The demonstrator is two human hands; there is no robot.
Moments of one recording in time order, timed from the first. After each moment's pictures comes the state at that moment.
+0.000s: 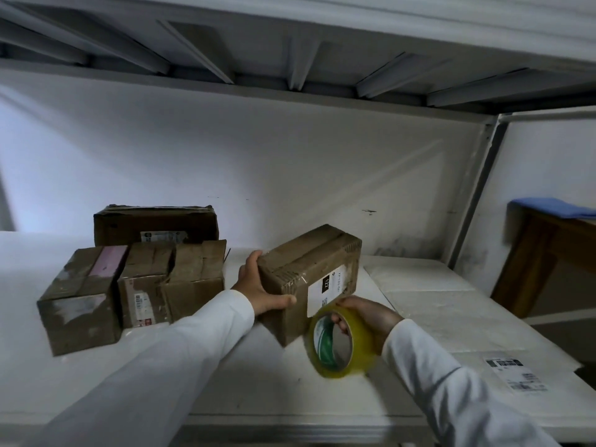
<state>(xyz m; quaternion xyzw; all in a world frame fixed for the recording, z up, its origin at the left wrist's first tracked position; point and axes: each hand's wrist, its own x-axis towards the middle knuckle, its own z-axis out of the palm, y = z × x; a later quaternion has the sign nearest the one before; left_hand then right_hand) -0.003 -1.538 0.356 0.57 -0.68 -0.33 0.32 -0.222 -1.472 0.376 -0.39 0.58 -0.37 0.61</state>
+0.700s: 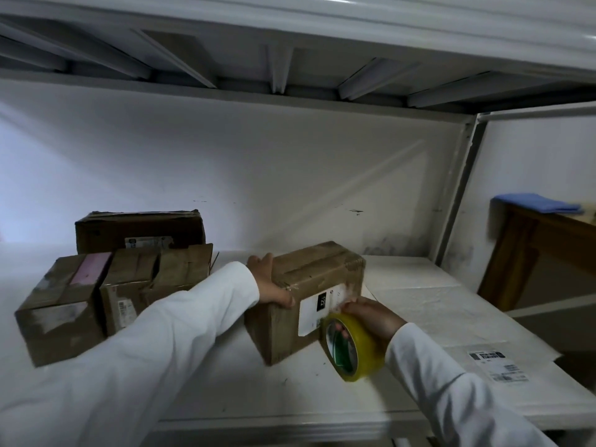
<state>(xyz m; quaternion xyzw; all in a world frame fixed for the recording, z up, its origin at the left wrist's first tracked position) -0.031 -1.536 0.404 0.61 -0.76 -0.19 0.06 -0.249 -1.456 0.375 -0.48 0.61 -0.37 0.51</state>
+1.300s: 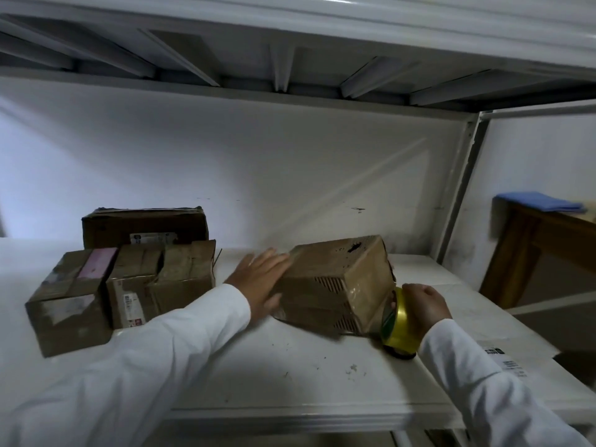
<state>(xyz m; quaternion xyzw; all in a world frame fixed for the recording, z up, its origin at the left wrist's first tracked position) -0.020 -1.520 0.375 0.46 -0.88 0.07 0.10 -0.300 -1.458 0.376 -0.30 0.72 -0.54 0.32</state>
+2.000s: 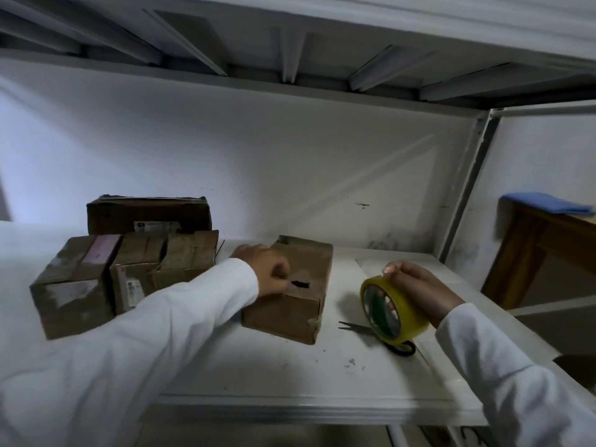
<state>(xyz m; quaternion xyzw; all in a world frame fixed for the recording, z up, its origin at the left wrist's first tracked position) -0.025 -1.512 0.407 0.53 -0.84 -0.06 0.09 -0.287 -1.428 0.418 -0.55 0.65 -0.40 0.34</state>
